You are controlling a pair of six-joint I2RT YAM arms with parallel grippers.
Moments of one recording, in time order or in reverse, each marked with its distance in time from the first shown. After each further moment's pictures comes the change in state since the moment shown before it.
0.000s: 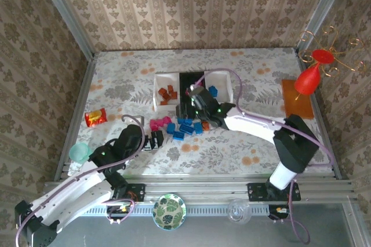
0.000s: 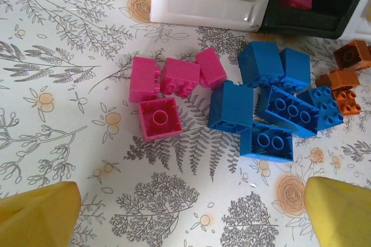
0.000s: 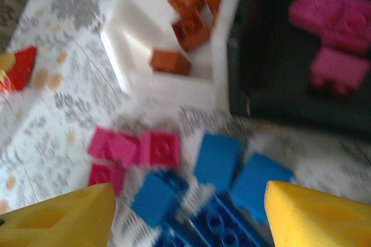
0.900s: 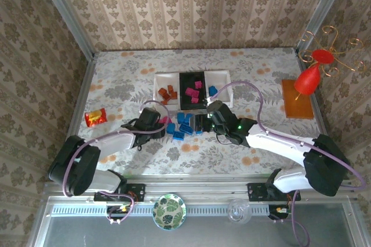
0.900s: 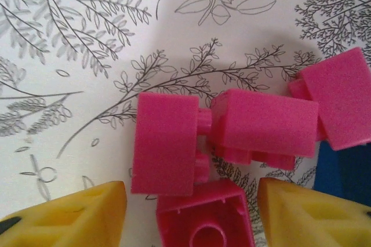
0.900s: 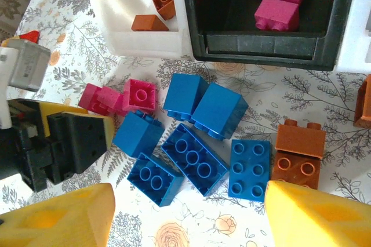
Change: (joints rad) left arm 0.201 0.732 0.061 0.411 0.086 0.175; right arm 0.013 -0.283 -0.256 0.022 0.040 0.023
